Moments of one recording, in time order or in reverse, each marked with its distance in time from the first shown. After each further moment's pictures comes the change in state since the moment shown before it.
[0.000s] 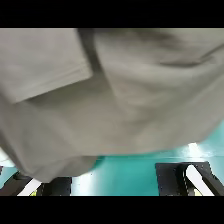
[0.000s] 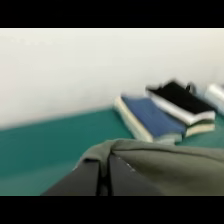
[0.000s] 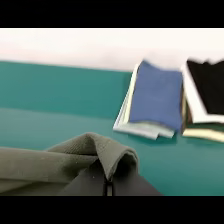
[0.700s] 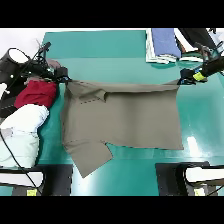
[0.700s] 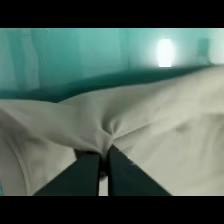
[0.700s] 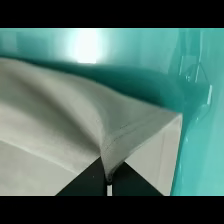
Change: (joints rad) left arm 0.003 -0.634 -0.403 -0.043 0.060 0.022; right arm 0.323 -0.623 -0.336 -0.312 -0.072 0.072
